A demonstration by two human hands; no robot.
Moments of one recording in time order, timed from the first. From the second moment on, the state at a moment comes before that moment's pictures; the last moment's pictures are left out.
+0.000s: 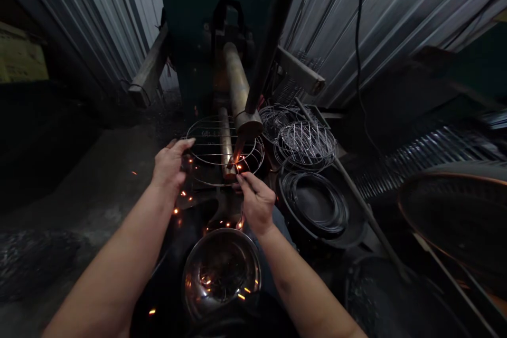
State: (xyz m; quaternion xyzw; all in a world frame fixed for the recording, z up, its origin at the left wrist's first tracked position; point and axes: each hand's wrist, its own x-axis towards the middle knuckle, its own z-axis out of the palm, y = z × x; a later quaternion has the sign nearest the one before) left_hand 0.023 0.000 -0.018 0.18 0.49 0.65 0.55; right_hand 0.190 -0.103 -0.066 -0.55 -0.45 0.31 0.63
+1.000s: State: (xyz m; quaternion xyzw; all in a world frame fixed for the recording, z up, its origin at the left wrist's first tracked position) left_hand 0.043 -0.052 -0.015 0.20 0.45 0.70 0.51; right_hand 0.171 -0.102 -0.027 -0.51 -0.31 0.52 0.61
